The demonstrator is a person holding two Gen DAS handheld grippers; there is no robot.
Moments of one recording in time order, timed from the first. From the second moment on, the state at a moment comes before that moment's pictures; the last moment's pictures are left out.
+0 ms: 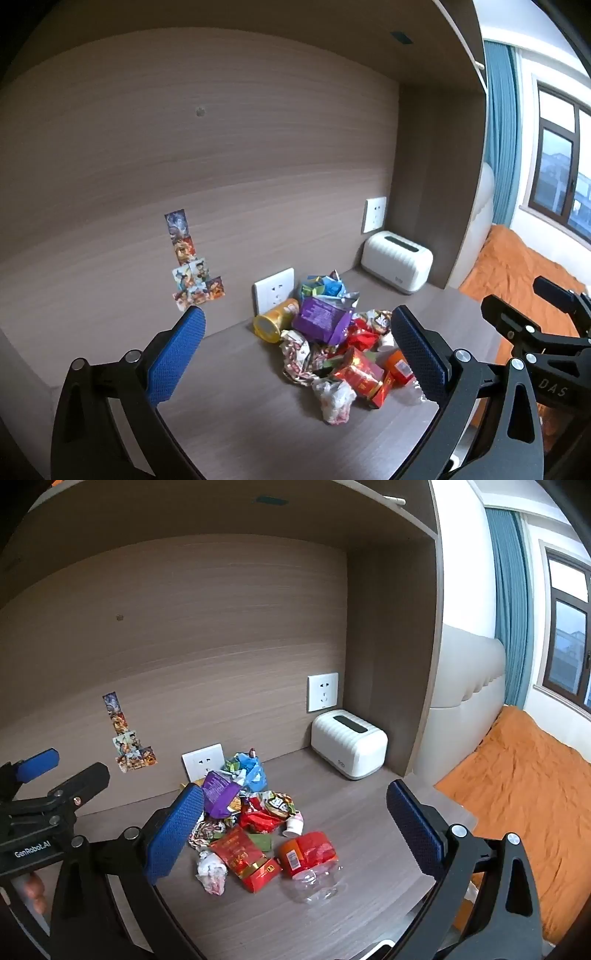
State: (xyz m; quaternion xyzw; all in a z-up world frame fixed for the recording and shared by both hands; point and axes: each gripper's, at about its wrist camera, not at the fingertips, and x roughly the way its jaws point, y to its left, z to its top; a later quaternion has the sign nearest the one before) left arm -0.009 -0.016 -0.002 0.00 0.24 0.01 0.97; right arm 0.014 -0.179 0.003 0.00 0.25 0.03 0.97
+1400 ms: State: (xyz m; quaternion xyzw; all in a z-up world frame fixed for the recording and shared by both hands) left arm 0.002 0.008 -0.007 -0.02 0.25 -0.03 0.97; right arm 0.013 -0.155 -0.001 -0.02 0.25 0.04 0.97
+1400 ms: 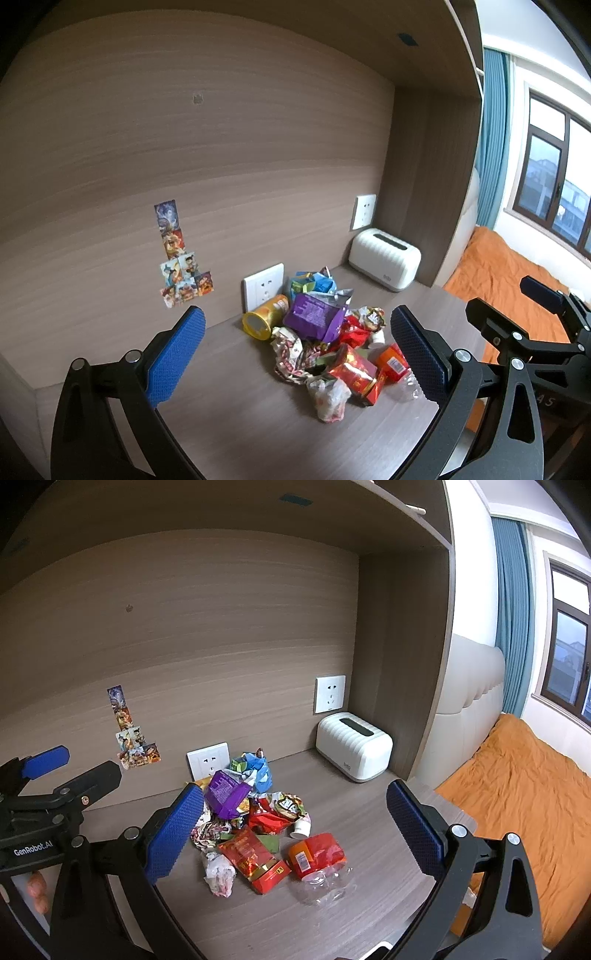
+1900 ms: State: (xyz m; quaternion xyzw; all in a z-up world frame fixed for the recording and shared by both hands) left arm 0.006 0.013 -0.004 -0.02 0.25 -0.04 0.97; right arm 0.018 -0.155 -0.003 -0.01 0.25 0.05 0.97
